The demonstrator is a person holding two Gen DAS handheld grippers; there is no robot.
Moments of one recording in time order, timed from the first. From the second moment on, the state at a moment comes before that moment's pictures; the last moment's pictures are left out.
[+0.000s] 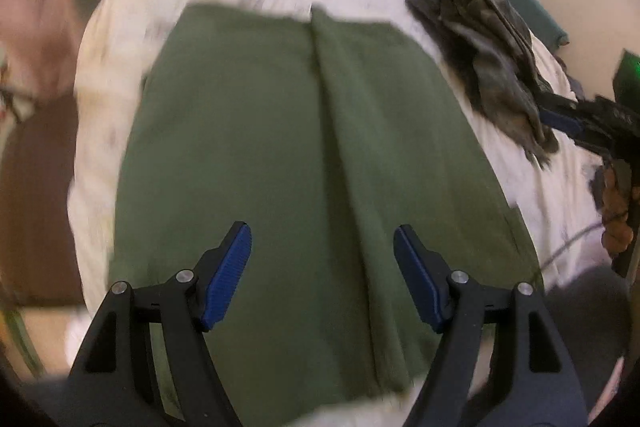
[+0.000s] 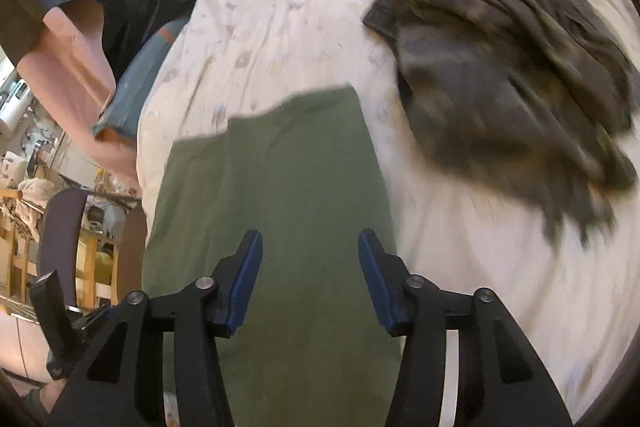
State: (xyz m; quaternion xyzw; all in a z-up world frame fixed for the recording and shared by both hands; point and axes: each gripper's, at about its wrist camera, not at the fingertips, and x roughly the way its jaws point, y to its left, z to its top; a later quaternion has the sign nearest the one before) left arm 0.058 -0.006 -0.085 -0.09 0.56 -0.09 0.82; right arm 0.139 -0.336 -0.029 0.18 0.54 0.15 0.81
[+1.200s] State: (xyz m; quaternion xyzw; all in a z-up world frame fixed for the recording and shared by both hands) left arm -0.038 -0.066 -0.150 -0.04 0.62 -0.16 0.76; right arm -0.012 -0.333 -0.063 -0.07 0.68 0.06 0.72
